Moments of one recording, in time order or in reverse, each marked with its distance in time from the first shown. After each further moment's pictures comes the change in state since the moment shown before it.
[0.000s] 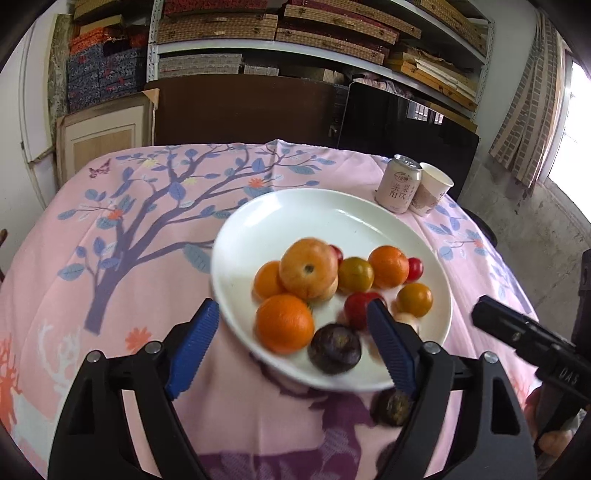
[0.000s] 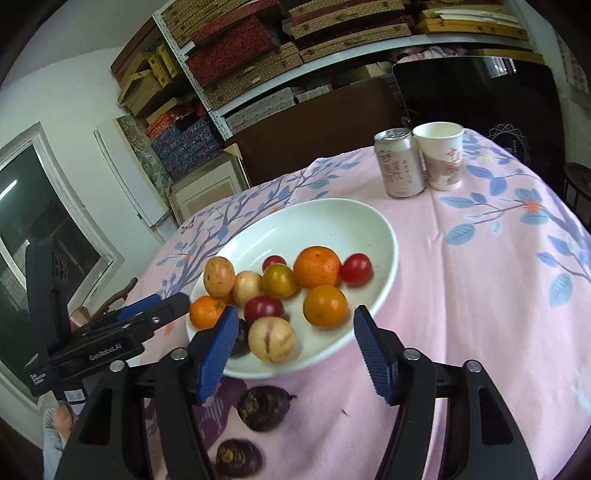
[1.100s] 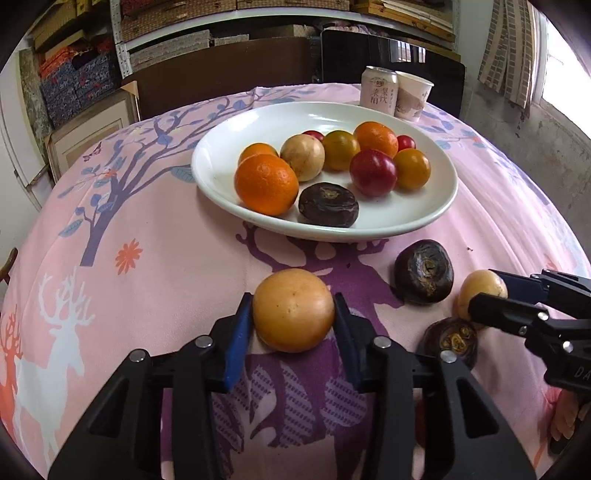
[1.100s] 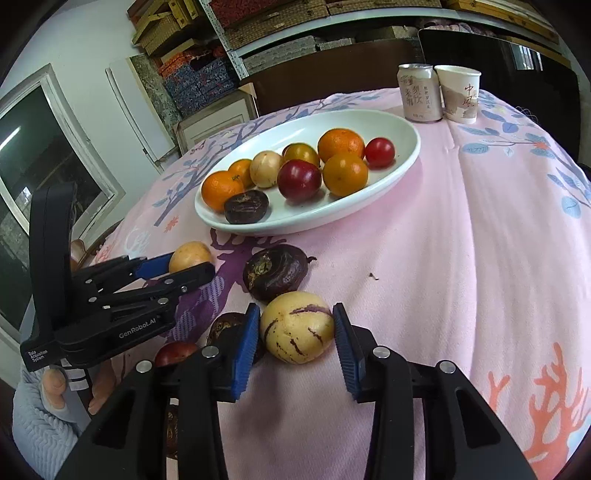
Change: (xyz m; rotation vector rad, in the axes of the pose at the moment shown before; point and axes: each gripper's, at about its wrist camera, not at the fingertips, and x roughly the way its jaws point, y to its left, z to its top) left arm 0.008 -0.017 -0.078 0.169 0.138 0.046; right arm -0.001 0.021 -0.077 -0.108 0.186 -0.004
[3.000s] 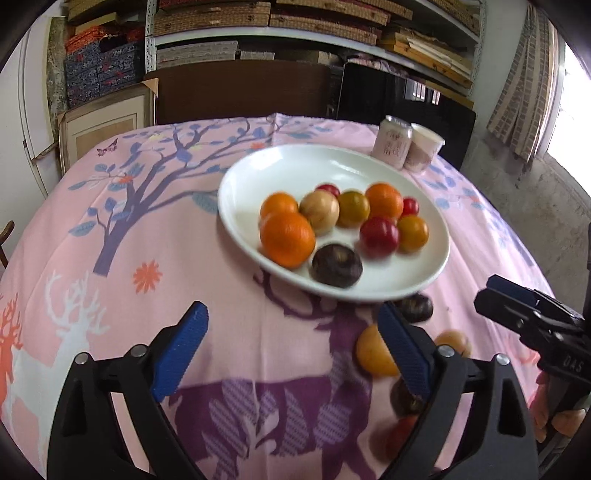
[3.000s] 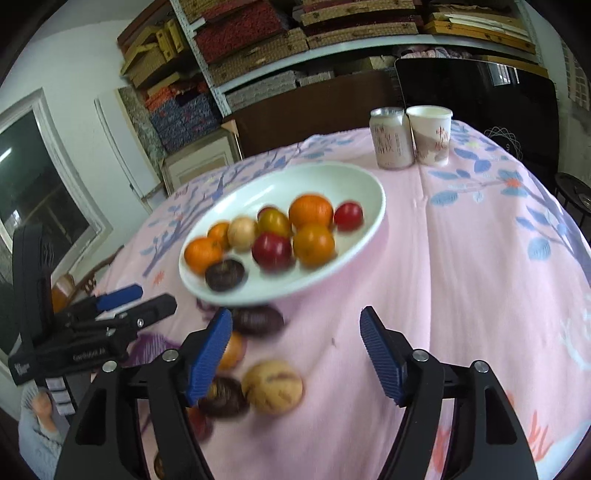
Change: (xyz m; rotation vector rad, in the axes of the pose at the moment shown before) left arm -0.024 0.017 0.018 -0.123 -0.074 -0.039; right arm -0.018 -0.015 0.025 0.032 -0.105 -0.063
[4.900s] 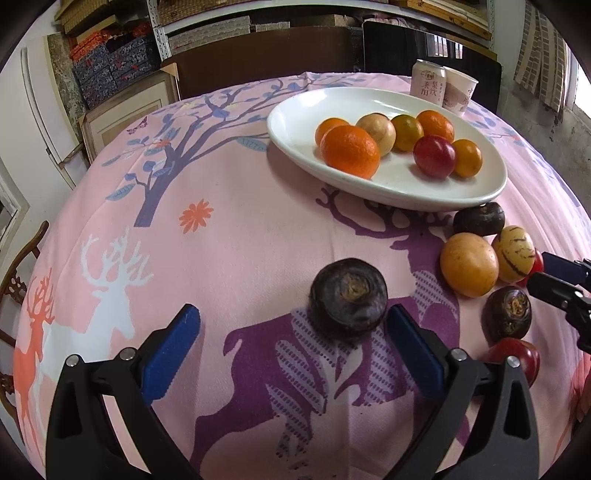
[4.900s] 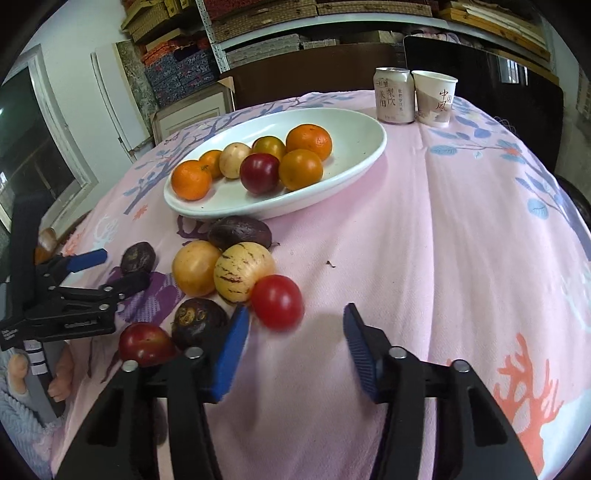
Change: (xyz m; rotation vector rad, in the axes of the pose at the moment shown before) left arm 0.012 0.019 -0.036 0.081 0.106 0.182; right arm 0.013 0.009 -0.034 -0.086 0.121 -0.081
